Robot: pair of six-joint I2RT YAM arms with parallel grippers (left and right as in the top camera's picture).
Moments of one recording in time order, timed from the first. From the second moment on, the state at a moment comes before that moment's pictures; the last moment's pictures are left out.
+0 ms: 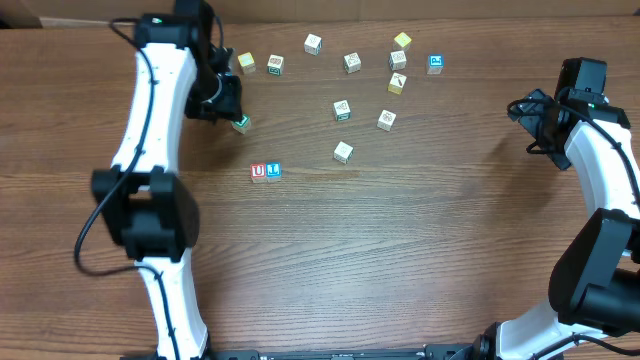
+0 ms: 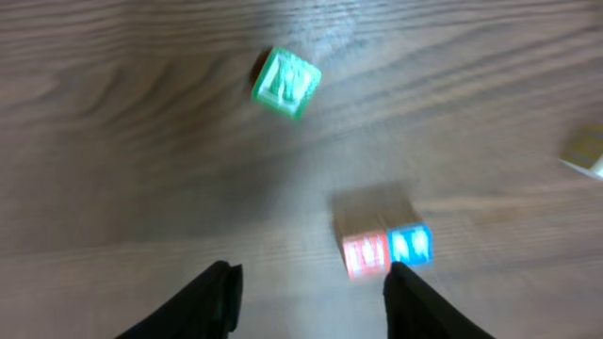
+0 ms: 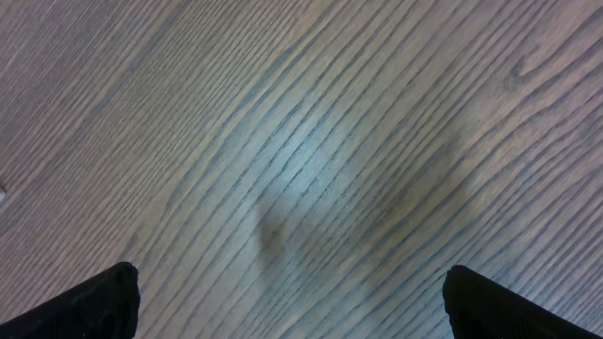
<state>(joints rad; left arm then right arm) -0.07 2.28 2.19 -1.40 0.10 0.02 -0.27 1.80 1.36 -0.66 0.14 0.59</state>
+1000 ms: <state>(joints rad) -0.09 2.44 2.18 -1.20 0.09 0.22 -0.27 1.80 1.36 -0.66 0.14 0.59</state>
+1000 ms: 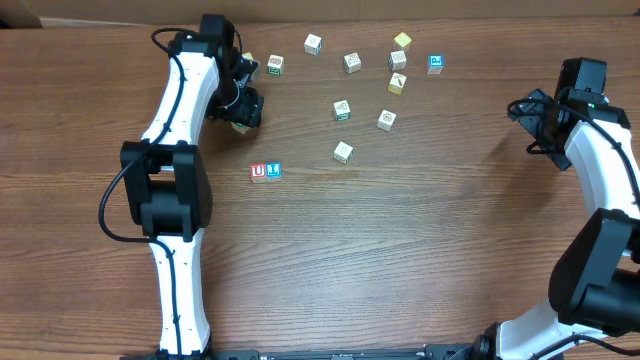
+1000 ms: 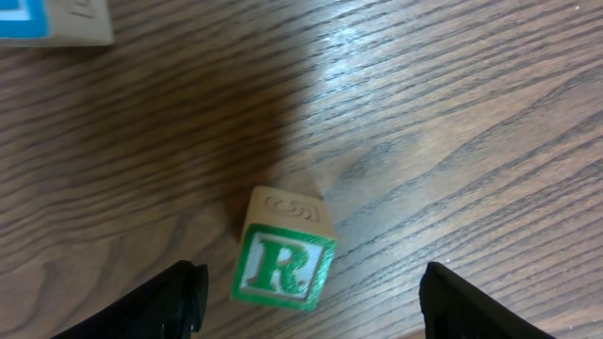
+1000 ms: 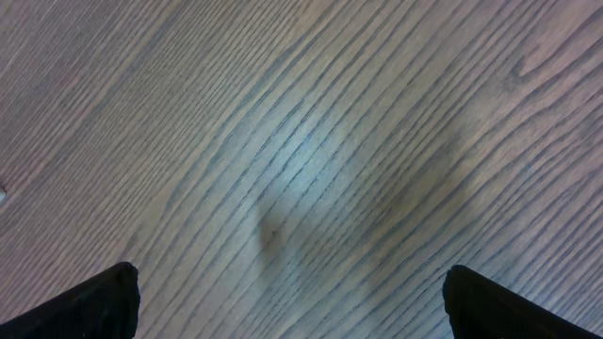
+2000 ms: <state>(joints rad) -0.10 2.46 2.17 -1.17 0.02 0.21 -0.27 1.80 1.36 -0.66 0.14 0.59</state>
